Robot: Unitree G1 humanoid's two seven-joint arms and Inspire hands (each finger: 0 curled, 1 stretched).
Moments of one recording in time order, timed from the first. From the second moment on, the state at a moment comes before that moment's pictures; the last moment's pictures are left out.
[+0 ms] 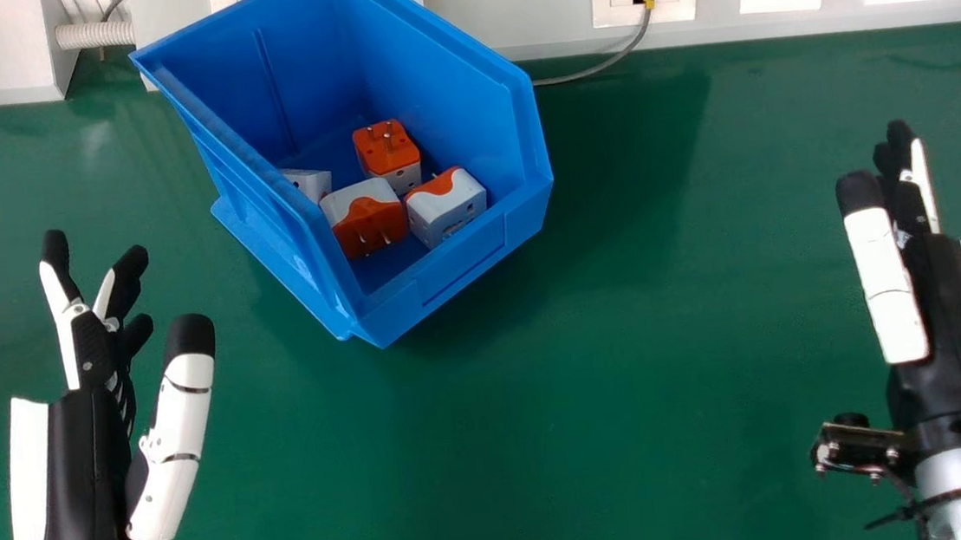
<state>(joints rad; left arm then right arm) 0.38 0.08 0.18 -0.20 0.11 -0.44 0.05 0.13 -0.12 -0.08 -0.16 -0.06 -0.07 -0.09</state>
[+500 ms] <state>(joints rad) 0.31 0.10 0.18 -0.20 -0.12 -0.34 -0.09 0.14 -0.12 -0.11 -0.15 0.04 -0.10 0.01</state>
